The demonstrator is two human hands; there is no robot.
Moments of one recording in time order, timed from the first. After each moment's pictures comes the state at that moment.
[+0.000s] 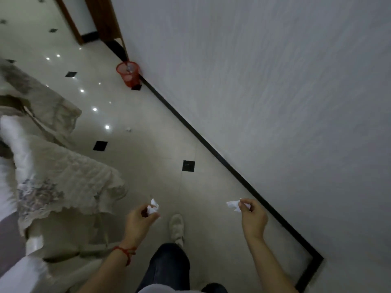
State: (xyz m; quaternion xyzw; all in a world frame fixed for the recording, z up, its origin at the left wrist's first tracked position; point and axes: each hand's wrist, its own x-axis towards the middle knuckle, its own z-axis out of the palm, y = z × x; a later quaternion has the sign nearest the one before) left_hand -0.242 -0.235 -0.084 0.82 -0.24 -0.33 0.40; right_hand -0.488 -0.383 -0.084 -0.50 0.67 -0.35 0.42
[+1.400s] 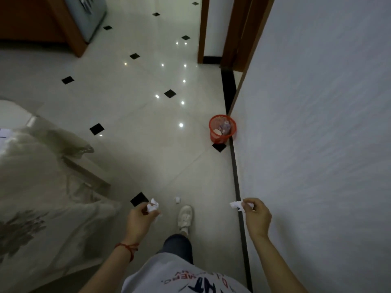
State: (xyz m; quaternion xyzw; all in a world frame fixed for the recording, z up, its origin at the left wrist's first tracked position) left_hand 0.375 -0.694 -0.078 0.84 0.09 -0.21 0.50; right_hand 0.272 -0.972 -0.086 -0.73 0.46 -0.15 0.49
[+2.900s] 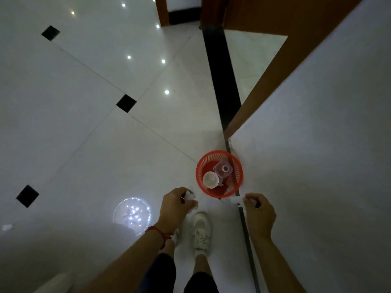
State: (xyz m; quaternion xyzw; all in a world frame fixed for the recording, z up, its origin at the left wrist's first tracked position) left_hand 0.976 -1.166 -0.277 0.86 -0.06 -0.38 0.34; right_hand 0.851 -1.321 -0.292 -0.66 0.60 -0.07 0.46
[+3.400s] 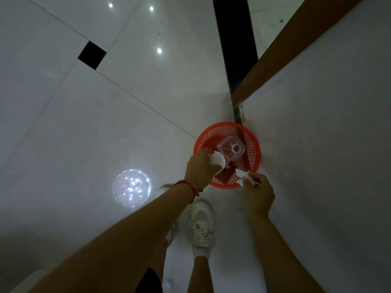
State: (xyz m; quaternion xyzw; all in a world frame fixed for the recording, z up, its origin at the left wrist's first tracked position) left_hand 0.999 -1.254 -0.500 0.84 -0.13 -0.45 0.29; right_hand 0.879 -1.330 -0.492 -0.62 0.66 0.00 0.42
